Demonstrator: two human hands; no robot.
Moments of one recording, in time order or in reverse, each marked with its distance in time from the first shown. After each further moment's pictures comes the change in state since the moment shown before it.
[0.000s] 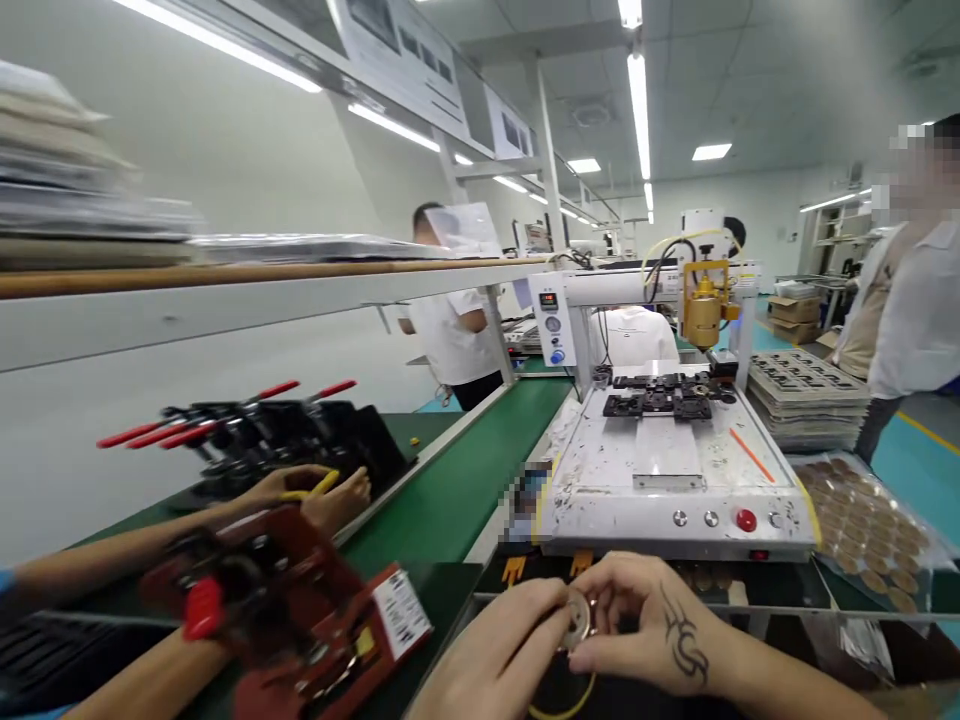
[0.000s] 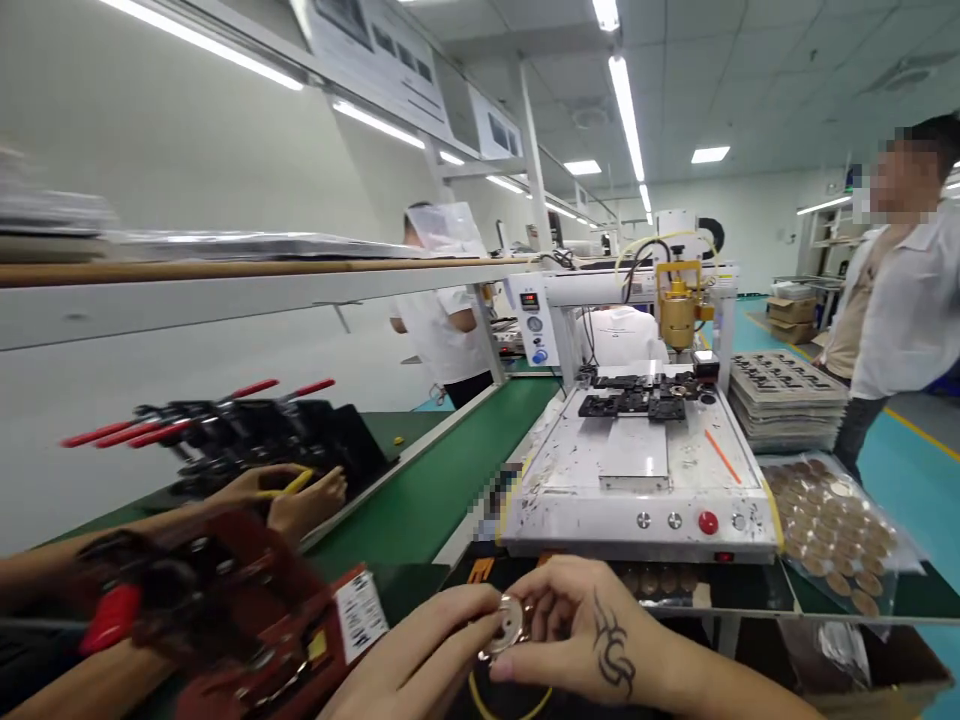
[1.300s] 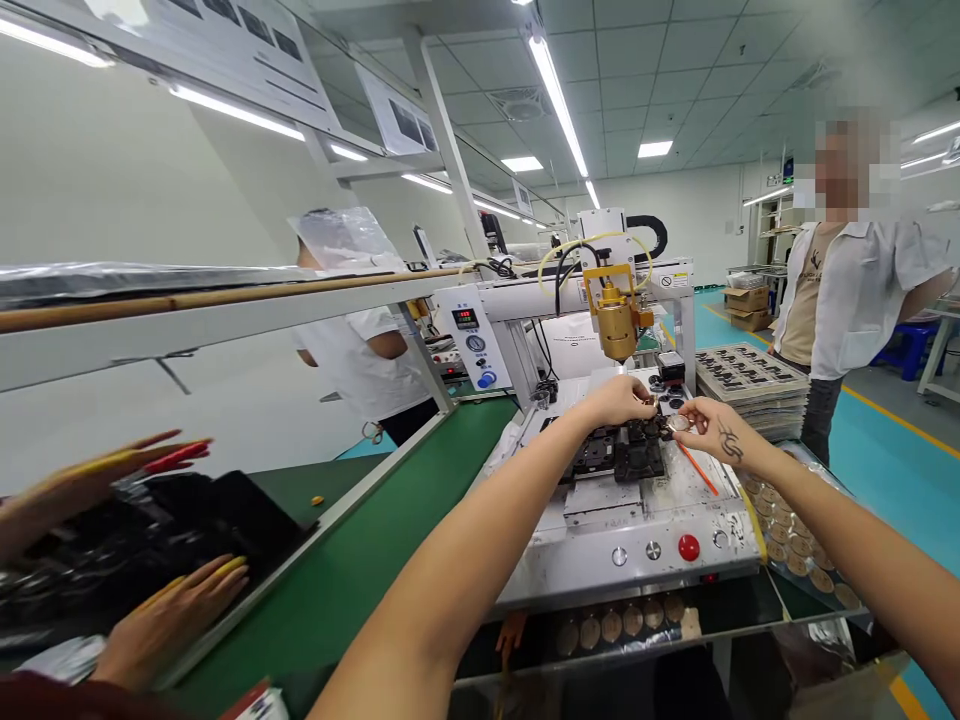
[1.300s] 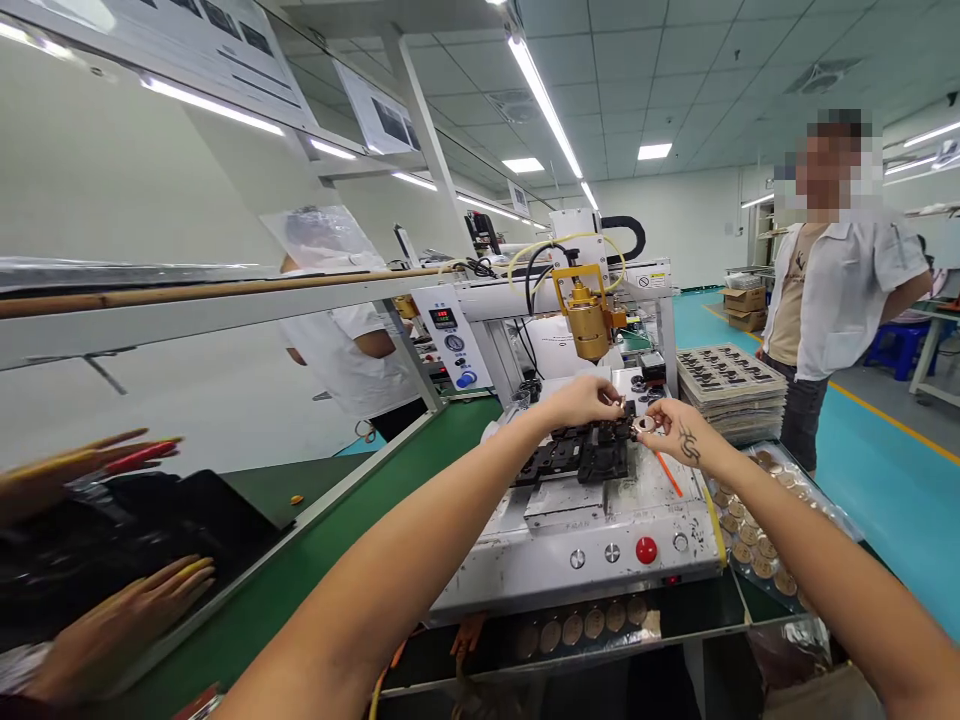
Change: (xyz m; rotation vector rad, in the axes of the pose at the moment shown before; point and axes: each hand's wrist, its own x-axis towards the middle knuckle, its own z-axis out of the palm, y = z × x) left_hand 0.351 -0.077 0.205 -0.357 -0.645 -0.330; right_hand 0.021 -0.039 -0.301 -1.021 0.511 -0.002
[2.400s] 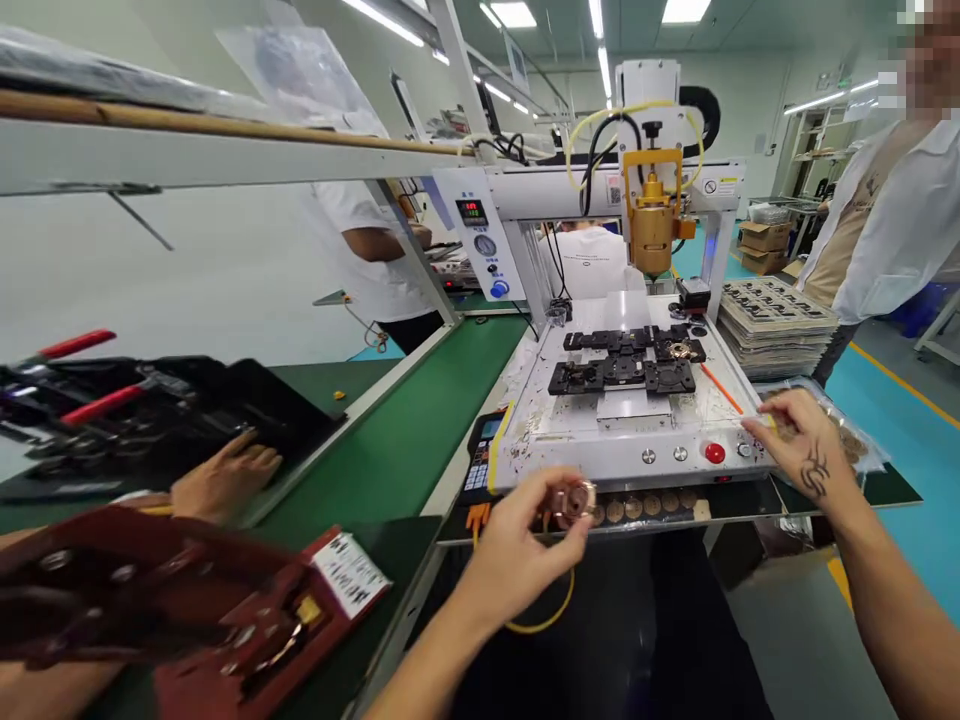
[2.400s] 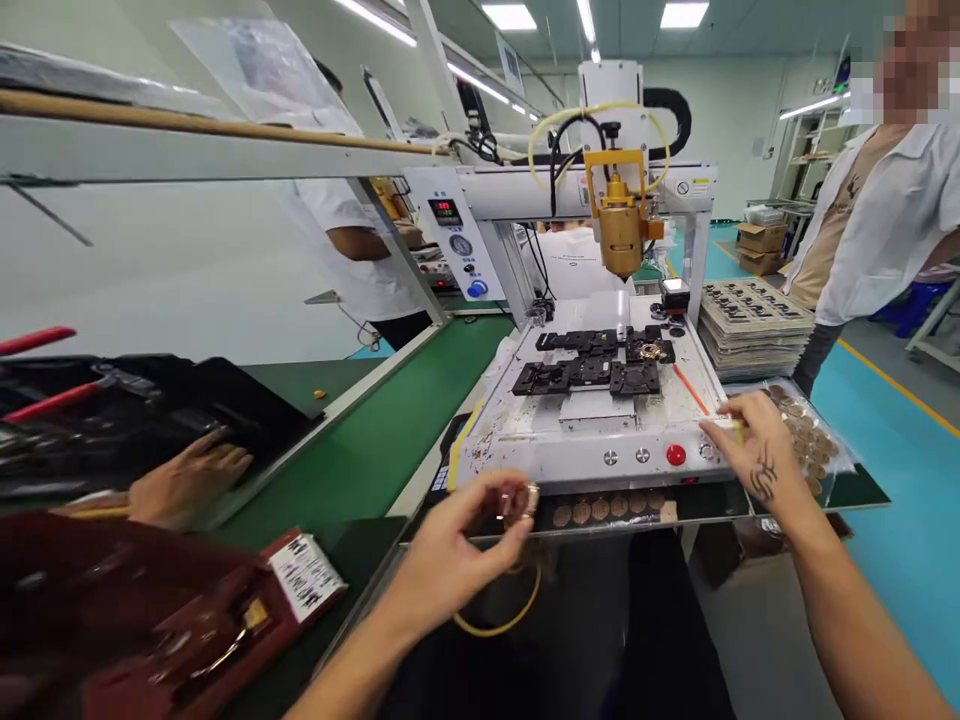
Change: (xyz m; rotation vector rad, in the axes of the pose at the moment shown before) left_hand -0.314 -0.028 0.086 -0.428 0.427 -0.069; right_hand -0.139 -0.020 0.010 -0.203 0.315 -0.014
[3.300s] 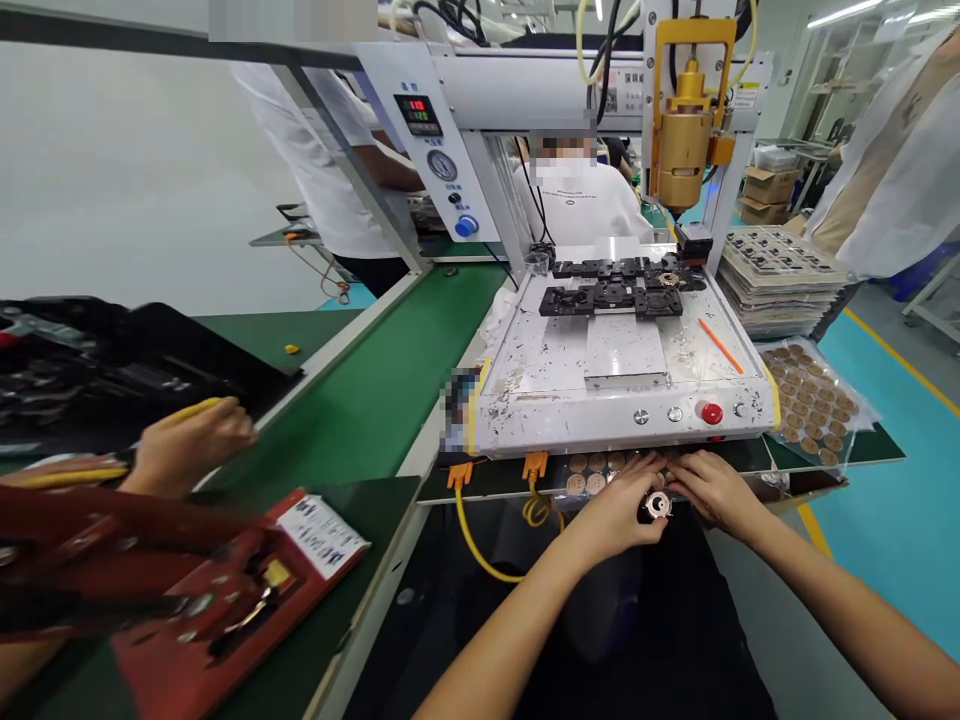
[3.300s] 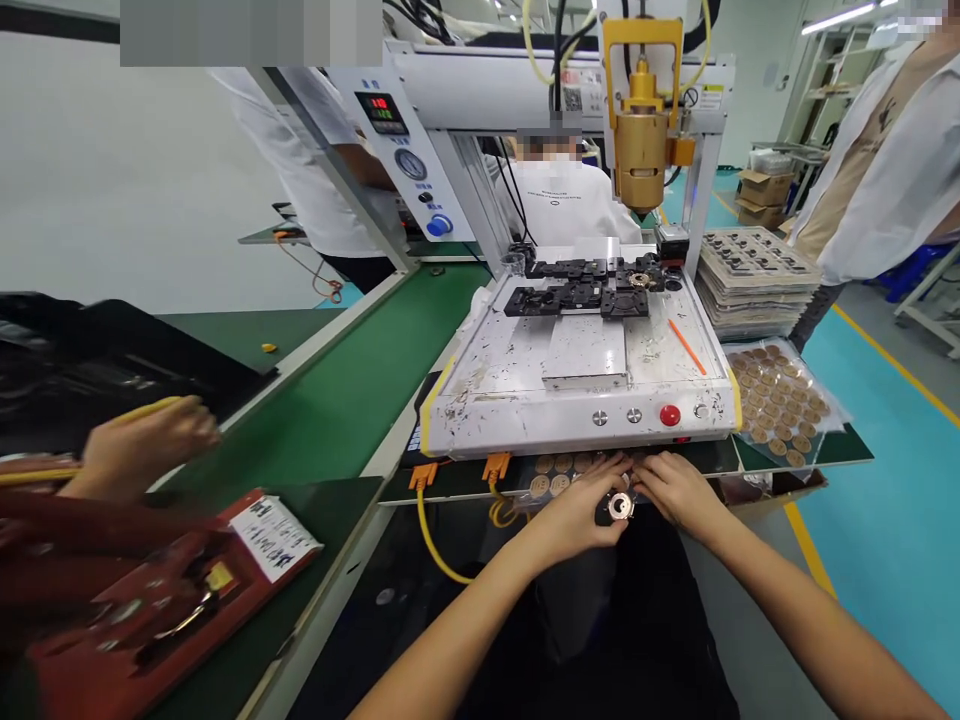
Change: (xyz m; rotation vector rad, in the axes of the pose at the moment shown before) left_hand -0.001 -0.080 0.142 0.004 -0.533 0.106; right_hand -0.131 -0.005 0.091 0.128 -0.511 -0.223
